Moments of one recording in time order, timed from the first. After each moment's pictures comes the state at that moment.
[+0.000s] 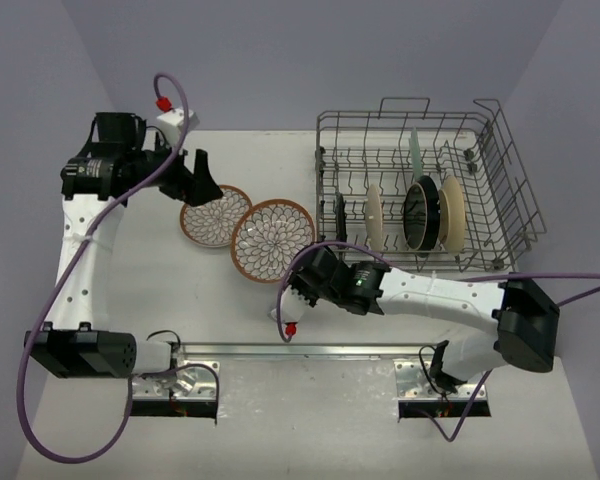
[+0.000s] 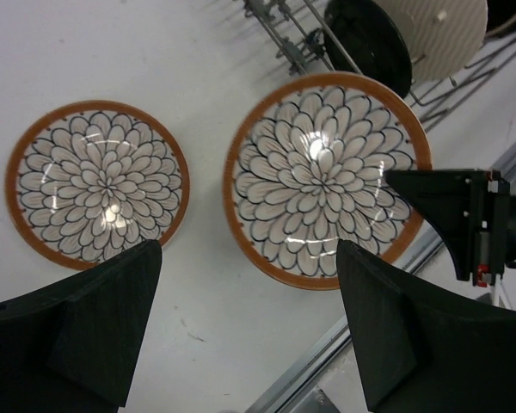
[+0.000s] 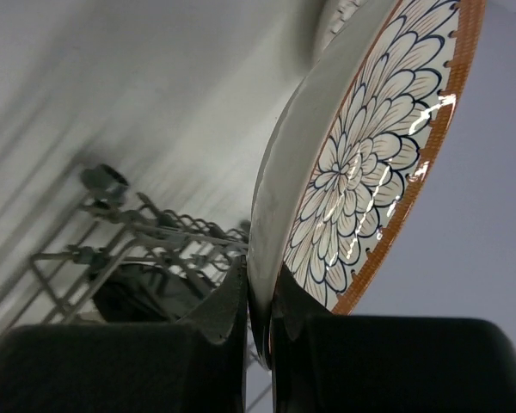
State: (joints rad) left arm 0.06 1.32 1.61 -1.07 0.67 0.26; right arm 1.12 1.43 0.92 -0.27 0.29 -1.59
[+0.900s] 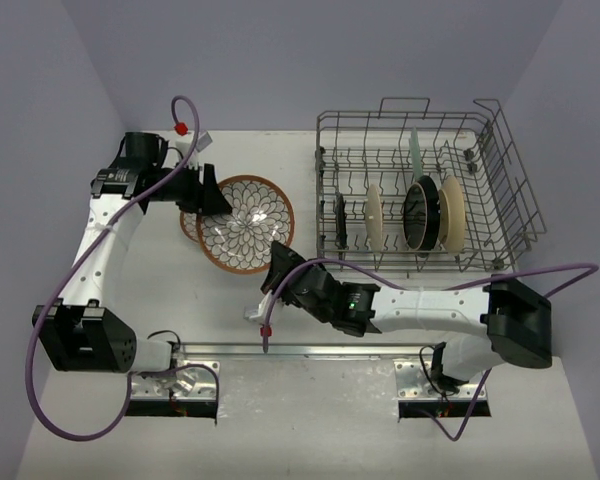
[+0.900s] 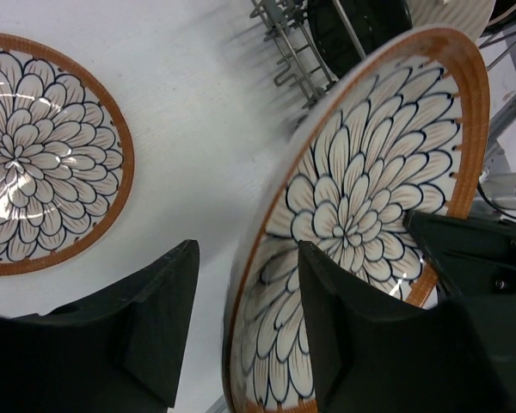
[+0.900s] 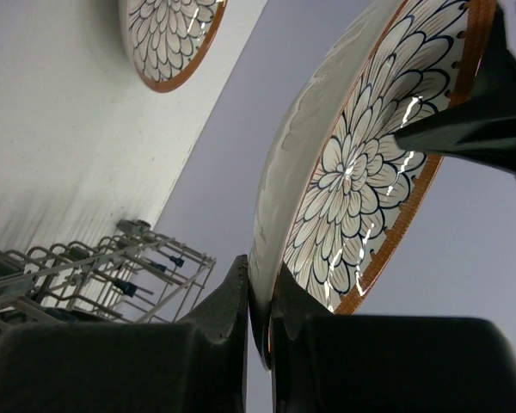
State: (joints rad) left arm 0.02 1.35 1.37 -0.92 0.73 0.13; right arm 1.24 1.45 0.83 0.25 0.47 -1.70
